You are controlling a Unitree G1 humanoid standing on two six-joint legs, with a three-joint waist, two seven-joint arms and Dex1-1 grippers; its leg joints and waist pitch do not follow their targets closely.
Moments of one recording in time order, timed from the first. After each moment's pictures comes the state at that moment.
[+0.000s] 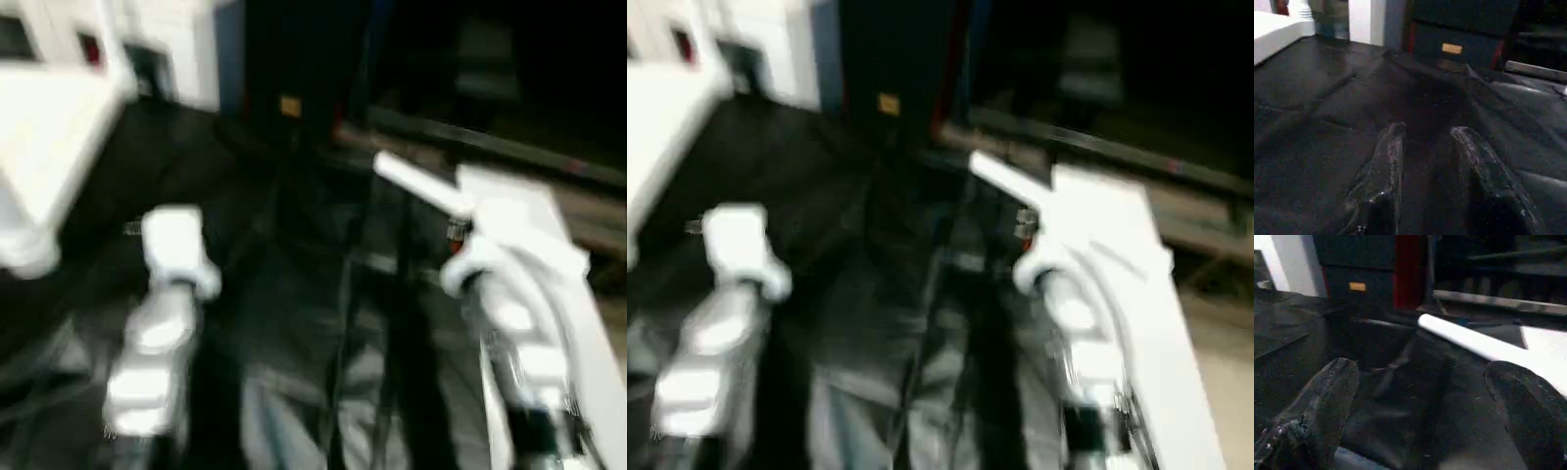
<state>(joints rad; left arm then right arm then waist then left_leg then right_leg) -0.19 0.10 0.12 0.00 -0.09 0.24 -0.05 -0.30 -0.13 -0.09 0.13 0.23 0.26 0.14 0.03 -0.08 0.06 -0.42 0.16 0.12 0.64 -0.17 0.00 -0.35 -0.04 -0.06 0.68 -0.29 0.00</state>
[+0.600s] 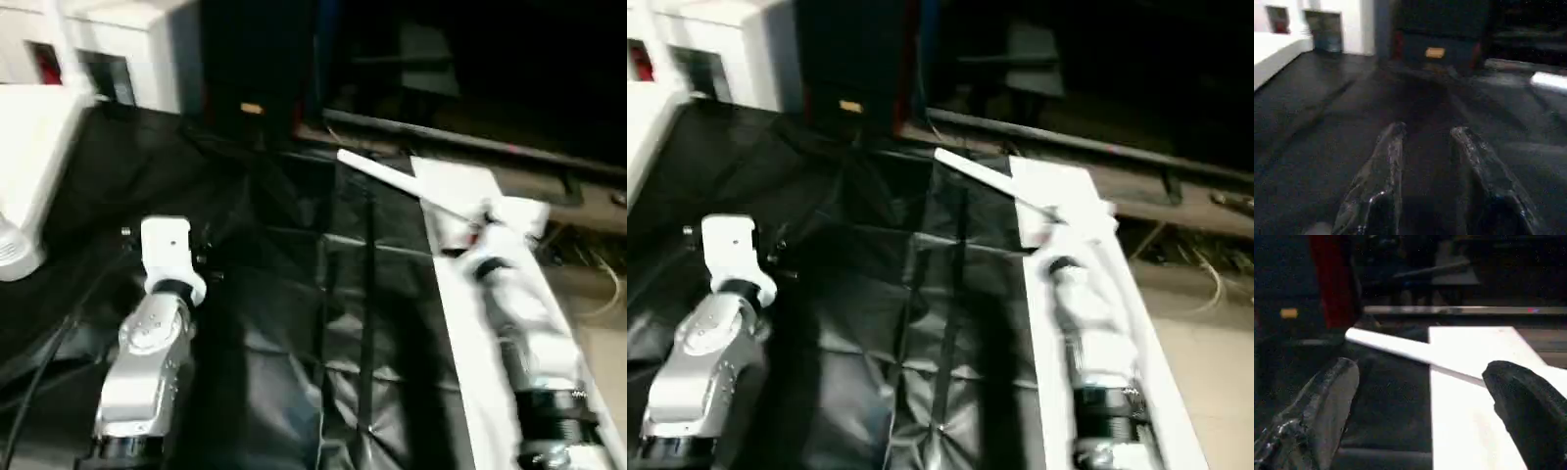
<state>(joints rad) -0.16 0.16 0.13 -0.03 -0.07 0.26 -0.07 -0.42 -0.20 -0.26 0.33 0.27 0.20 0.06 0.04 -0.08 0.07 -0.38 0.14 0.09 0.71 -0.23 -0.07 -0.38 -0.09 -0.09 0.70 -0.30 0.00</state>
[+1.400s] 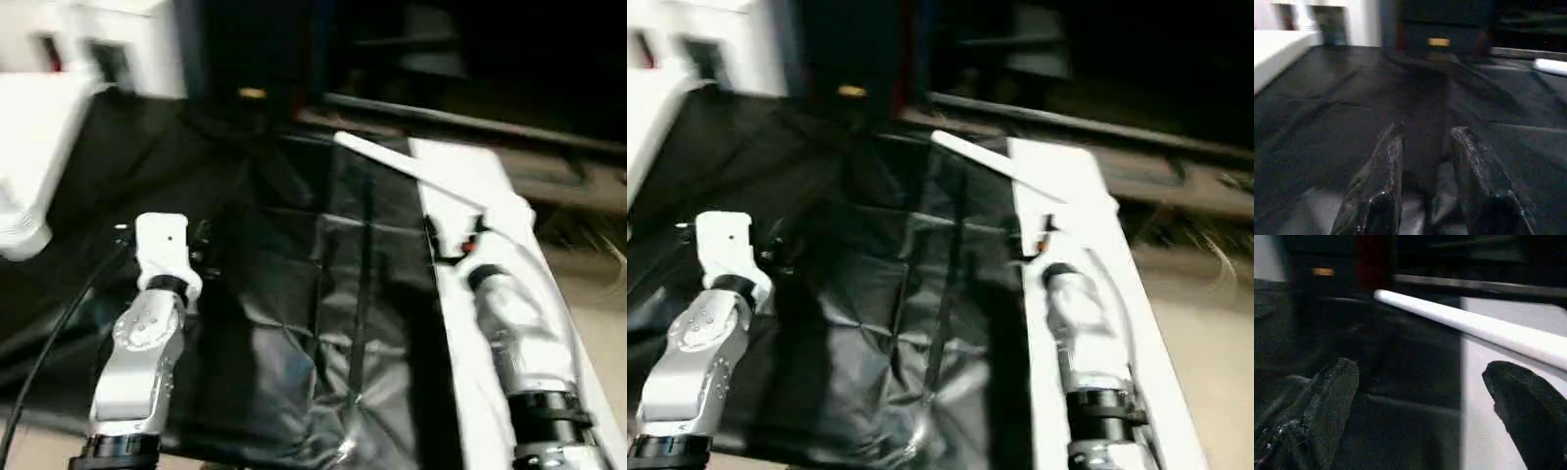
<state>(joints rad) -0.17 0.15 0.10 -0.05 -0.03 0.30 -0.04 -0.34 -0.14 -0.12 0.27 0.20 0.22 0.10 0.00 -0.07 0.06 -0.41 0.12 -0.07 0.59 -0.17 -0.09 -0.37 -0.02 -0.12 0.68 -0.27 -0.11</state>
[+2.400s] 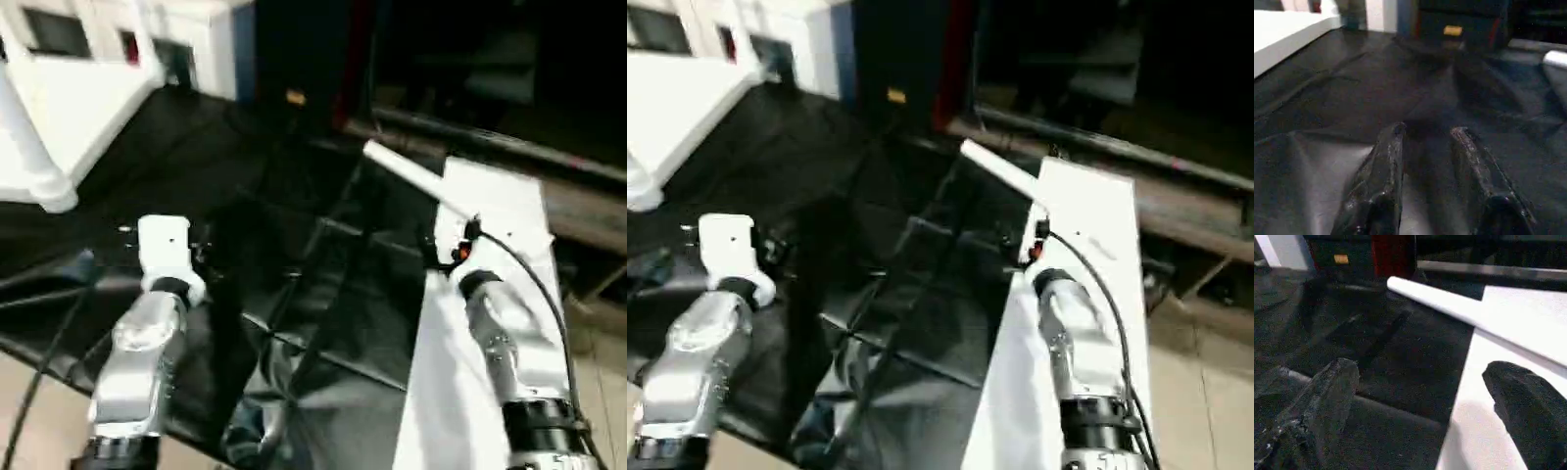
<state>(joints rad) -0.16 0.16 0.12 -0.06 -0.07 0.34 -0.08 -0.31 -0.11 -0.15 0.23 0.21 0.26 0.09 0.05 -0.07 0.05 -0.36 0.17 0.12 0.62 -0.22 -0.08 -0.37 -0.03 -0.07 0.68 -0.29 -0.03</state>
